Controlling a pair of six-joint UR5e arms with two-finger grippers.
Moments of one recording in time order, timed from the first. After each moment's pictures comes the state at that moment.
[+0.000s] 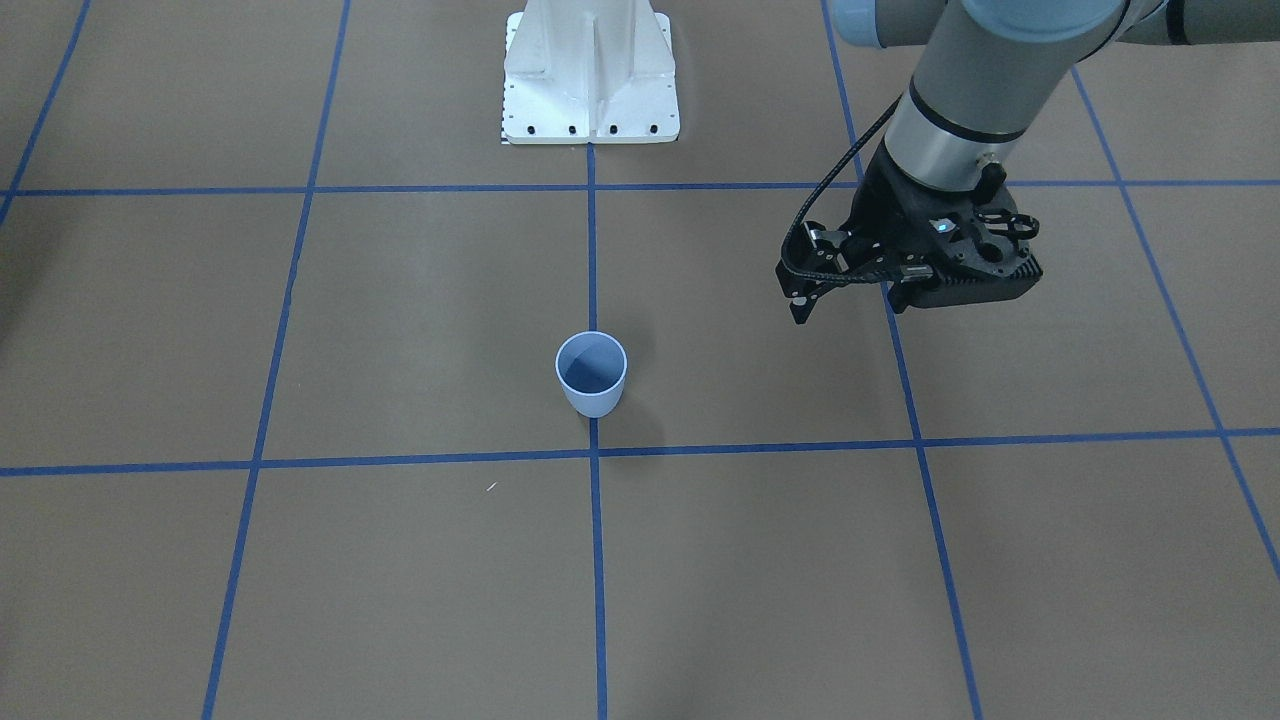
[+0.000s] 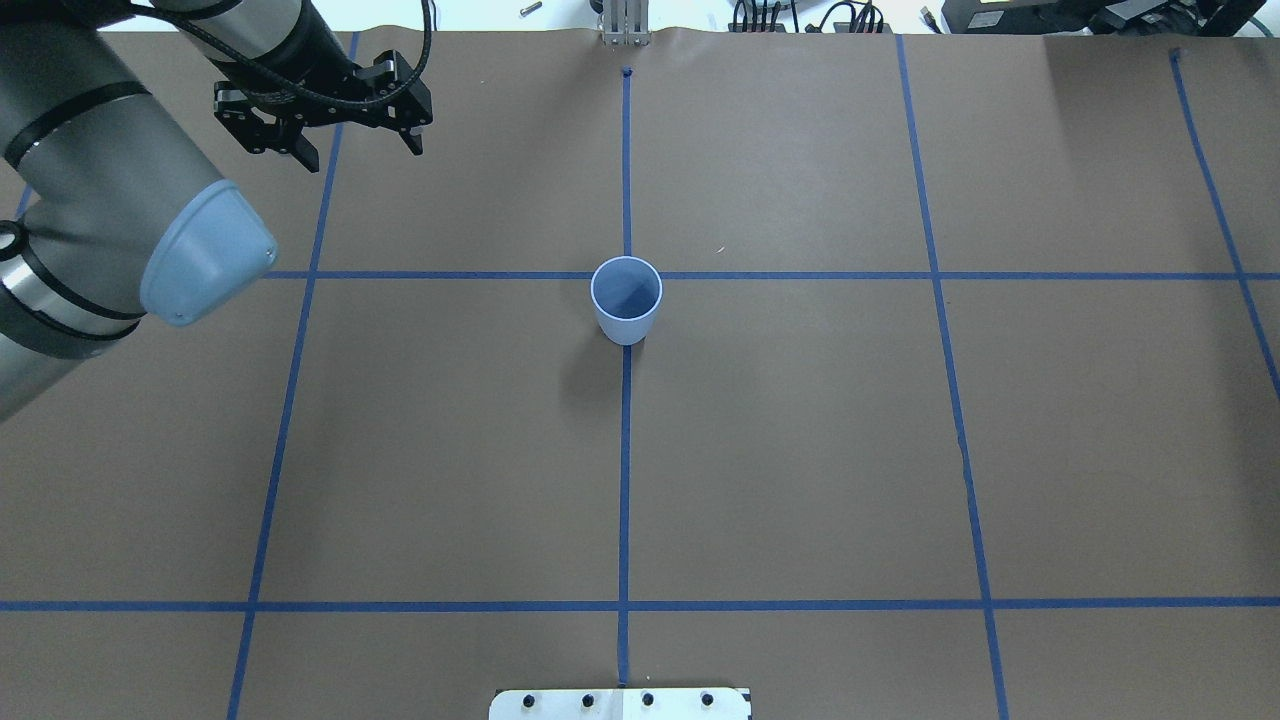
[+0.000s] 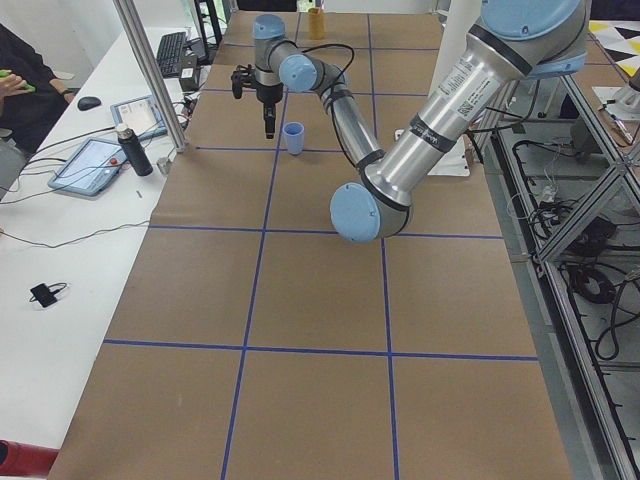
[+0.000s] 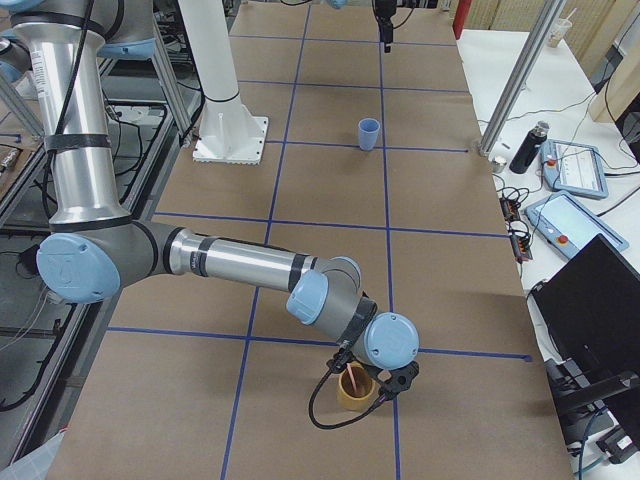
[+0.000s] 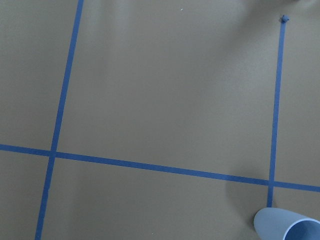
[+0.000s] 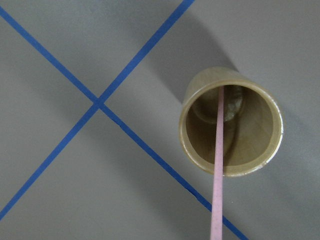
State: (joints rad) left arm -0.95 -2.27 -1.84 -1.32 -2.13 -1.04; right arm 1.72 -1.46 1.36 -1.94 2.61 0.33
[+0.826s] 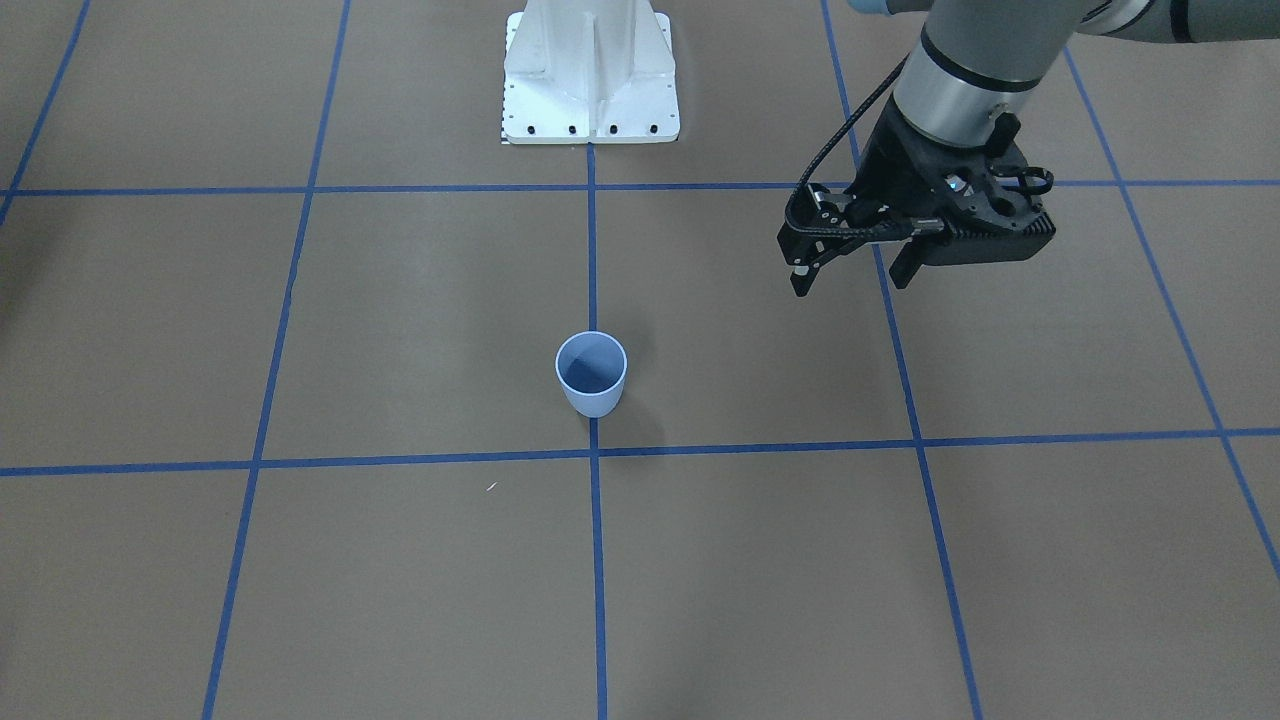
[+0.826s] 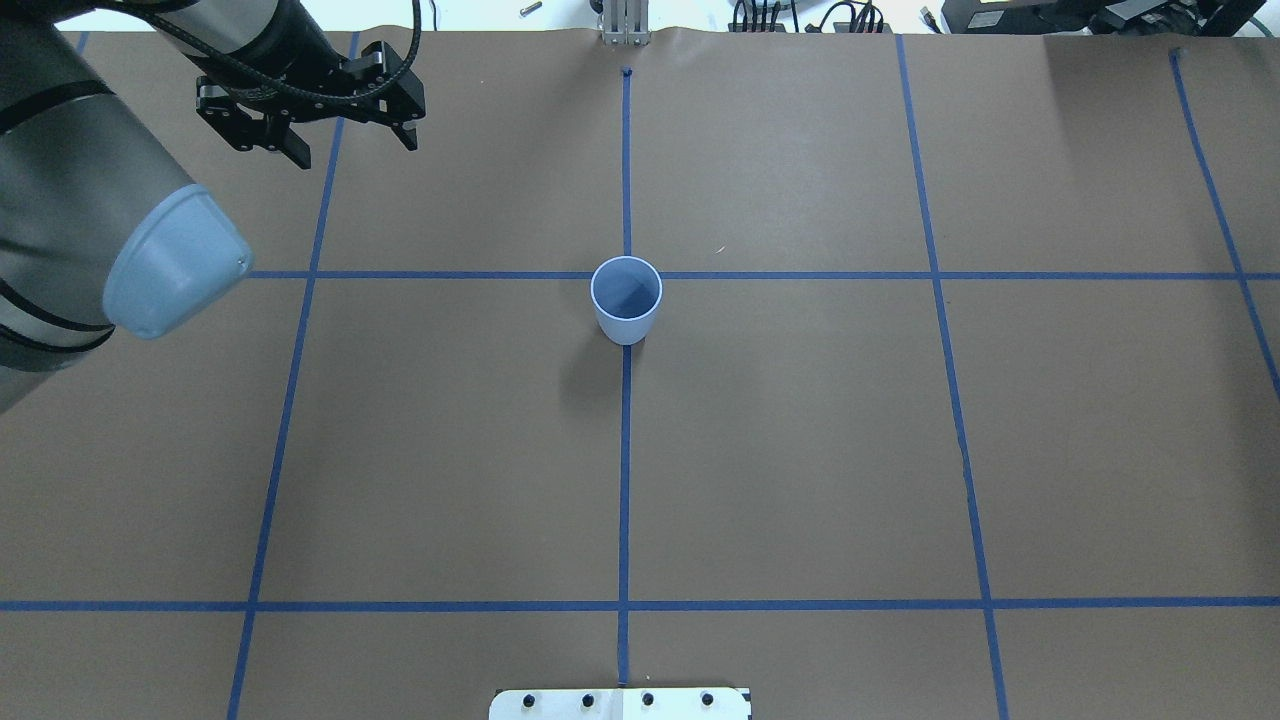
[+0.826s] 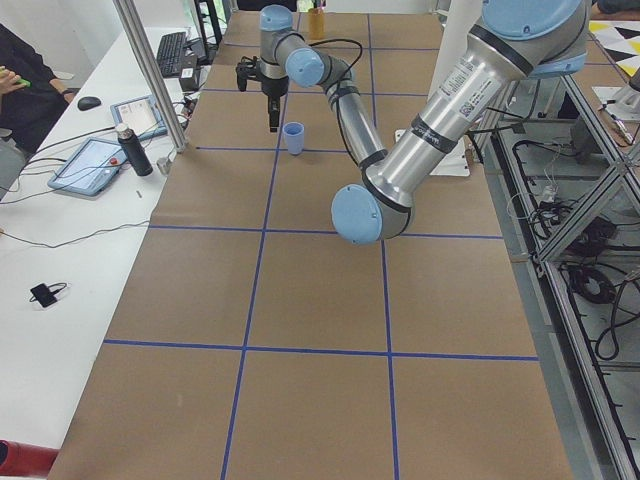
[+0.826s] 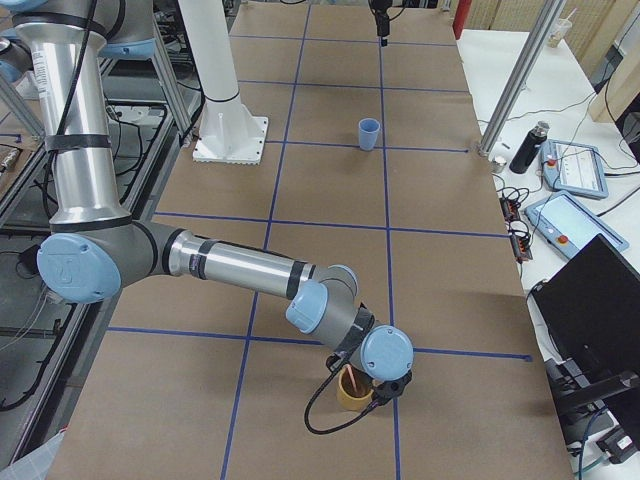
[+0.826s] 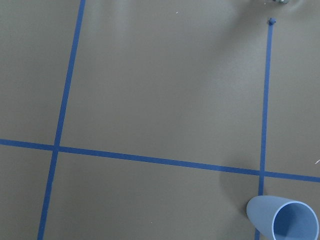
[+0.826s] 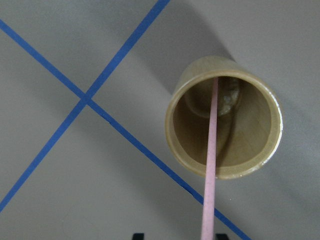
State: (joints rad) left arm -0.95 -2.27 -1.90 -1.30 -2.13 -1.05; right arm 1.71 -1.47 1.33 -1.94 2.62 0.33
